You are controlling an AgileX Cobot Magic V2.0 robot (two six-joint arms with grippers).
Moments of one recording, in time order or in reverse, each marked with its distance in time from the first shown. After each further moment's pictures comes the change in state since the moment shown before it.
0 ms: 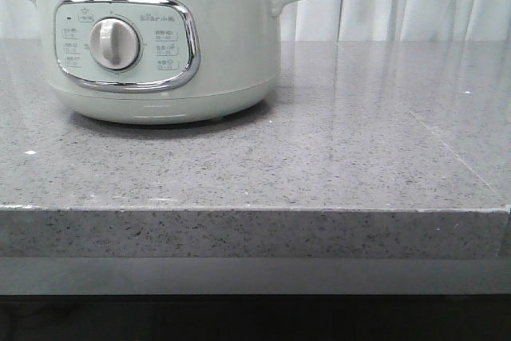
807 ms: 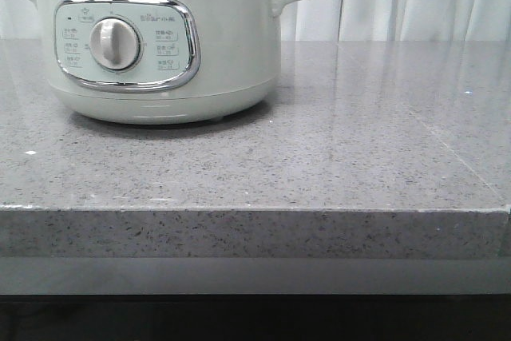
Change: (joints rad) left arm 0.000 0.000 0.000 0.000 0.000 0.000; right arm 0.000 0.000 0.000 -0.211 -0.167 0.201
